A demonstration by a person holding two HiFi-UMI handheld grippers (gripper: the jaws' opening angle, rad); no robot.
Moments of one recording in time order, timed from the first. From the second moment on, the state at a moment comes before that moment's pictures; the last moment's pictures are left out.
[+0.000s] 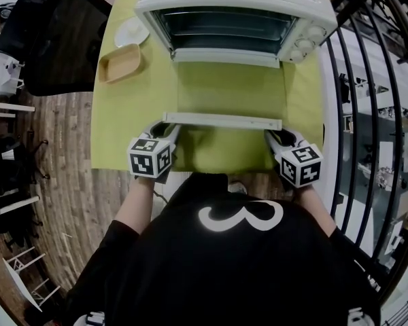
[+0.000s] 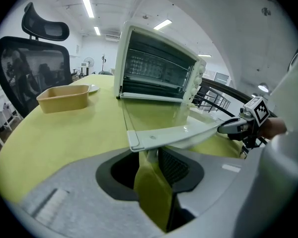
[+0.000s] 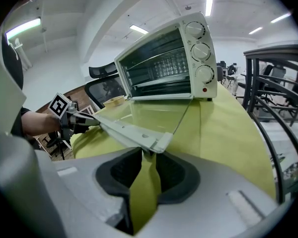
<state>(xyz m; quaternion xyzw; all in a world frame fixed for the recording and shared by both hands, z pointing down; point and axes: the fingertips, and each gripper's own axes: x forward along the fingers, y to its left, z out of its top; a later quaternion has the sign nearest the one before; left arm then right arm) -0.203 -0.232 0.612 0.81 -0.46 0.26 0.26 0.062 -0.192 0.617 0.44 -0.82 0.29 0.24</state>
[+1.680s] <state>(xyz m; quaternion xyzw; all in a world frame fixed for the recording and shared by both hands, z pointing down) -0.198 -0.233 0.543 0.80 -0.49 0.25 0.22 0.064 -0.196 0.553 0.41 -0.85 0.27 0.21</state>
